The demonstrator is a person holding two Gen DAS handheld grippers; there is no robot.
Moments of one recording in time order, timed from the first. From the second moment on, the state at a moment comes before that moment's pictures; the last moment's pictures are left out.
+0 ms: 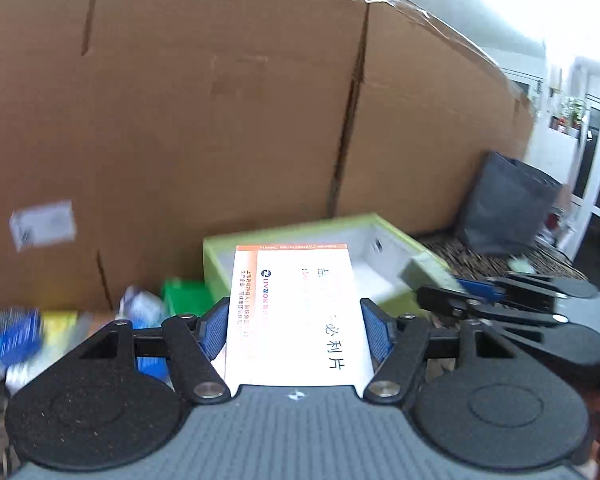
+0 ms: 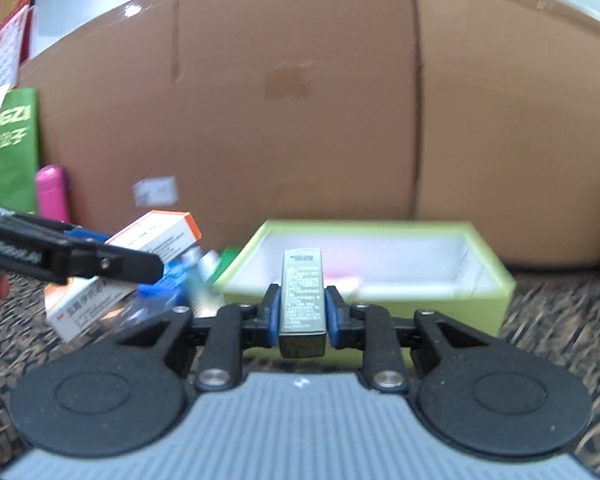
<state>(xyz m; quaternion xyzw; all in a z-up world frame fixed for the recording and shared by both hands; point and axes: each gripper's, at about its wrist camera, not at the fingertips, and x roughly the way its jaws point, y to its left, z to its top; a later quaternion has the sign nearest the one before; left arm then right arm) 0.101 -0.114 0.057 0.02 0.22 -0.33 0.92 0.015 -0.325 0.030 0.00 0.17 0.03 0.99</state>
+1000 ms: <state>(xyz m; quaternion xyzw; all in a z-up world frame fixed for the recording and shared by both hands) 0.141 -0.136 0.041 -0.03 0.22 -0.29 0.93 0.090 -0.368 0.026 0.00 0.17 -0.02 0.98</state>
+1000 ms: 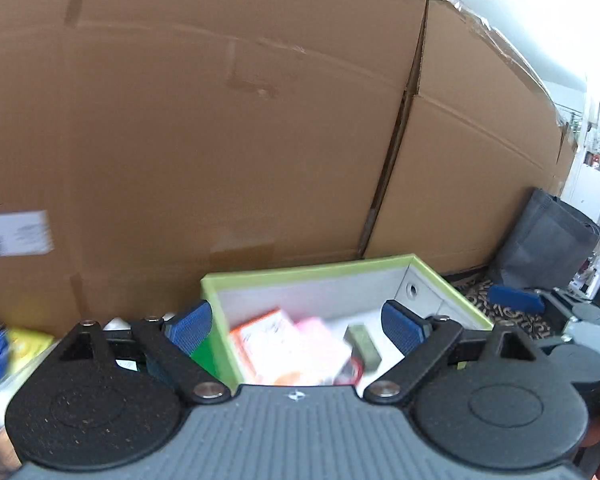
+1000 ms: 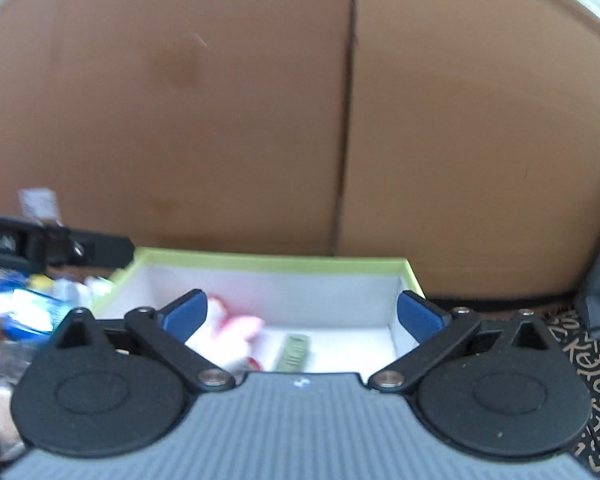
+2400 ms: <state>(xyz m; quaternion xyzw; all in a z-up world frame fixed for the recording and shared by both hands) 0.163 0.041 -0.052 -0.13 0.33 -0.07 0.93 0.068 -0.173 -0.060 -0.09 0.34 0.26 0.90</state>
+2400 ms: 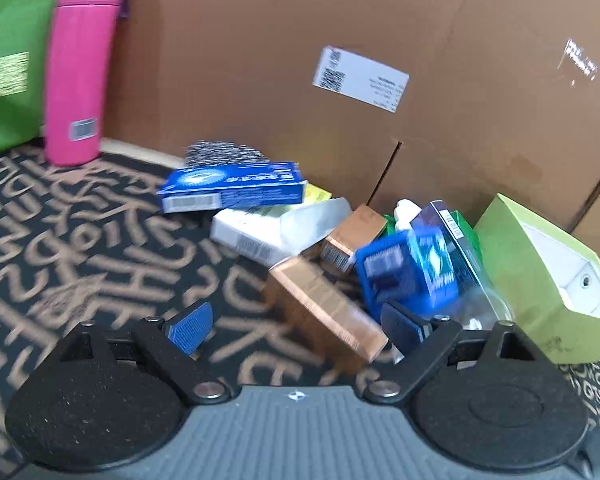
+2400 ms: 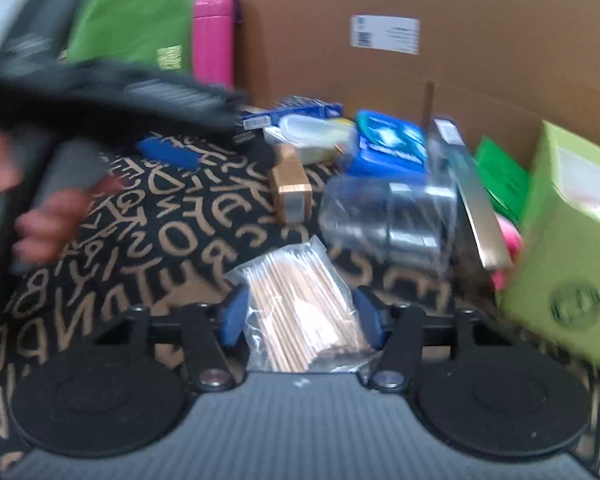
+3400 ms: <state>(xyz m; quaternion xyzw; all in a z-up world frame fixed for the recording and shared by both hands) 0.079 0.043 -0.055 0.03 0.36 -0.21 0.91 0.001 -0.154 -0.055 -0.10 0.33 0.28 0.89</state>
